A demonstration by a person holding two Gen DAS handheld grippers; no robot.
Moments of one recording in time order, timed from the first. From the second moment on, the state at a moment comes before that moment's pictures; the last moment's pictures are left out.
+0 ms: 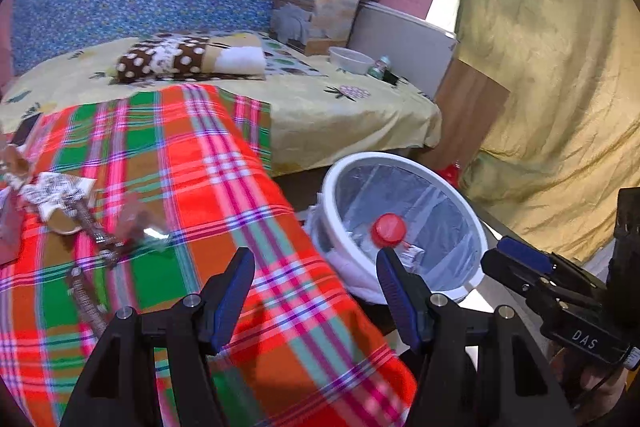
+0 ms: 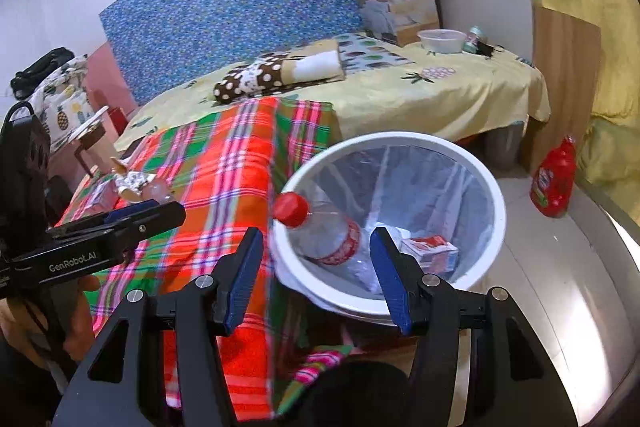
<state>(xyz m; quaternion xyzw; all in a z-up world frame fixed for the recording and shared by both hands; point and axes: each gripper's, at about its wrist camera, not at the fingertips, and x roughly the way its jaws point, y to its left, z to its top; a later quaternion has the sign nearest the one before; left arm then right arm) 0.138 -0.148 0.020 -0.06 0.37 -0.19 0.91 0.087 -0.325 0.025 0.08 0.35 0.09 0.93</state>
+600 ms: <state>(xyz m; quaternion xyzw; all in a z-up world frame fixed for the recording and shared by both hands) 0.096 -0.066 0.025 -0.08 0.35 -0.09 0.93 0.084 -0.267 0.028 0.06 0.34 0.18 0.92</state>
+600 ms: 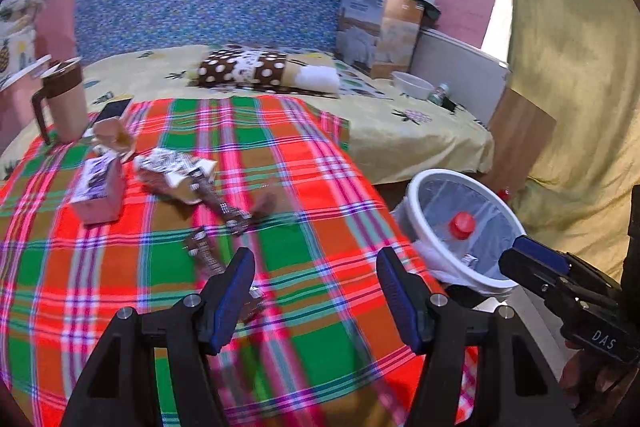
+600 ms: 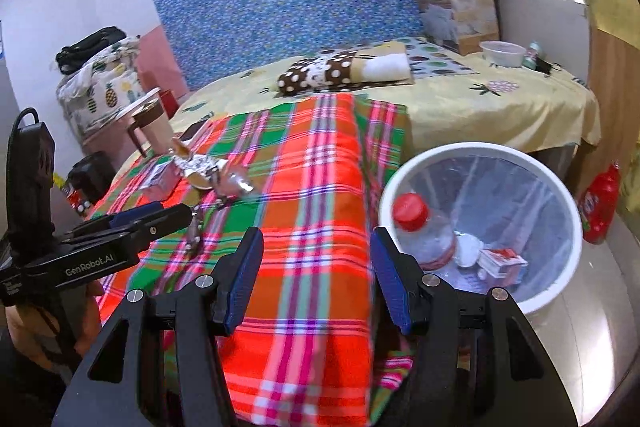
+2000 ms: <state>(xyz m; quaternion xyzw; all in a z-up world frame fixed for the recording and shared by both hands) 0.132 -0.012 -0.036 -0.11 0.43 0.00 0.90 0.119 -0.218 0.020 0.04 0.37 0.25 0.89</state>
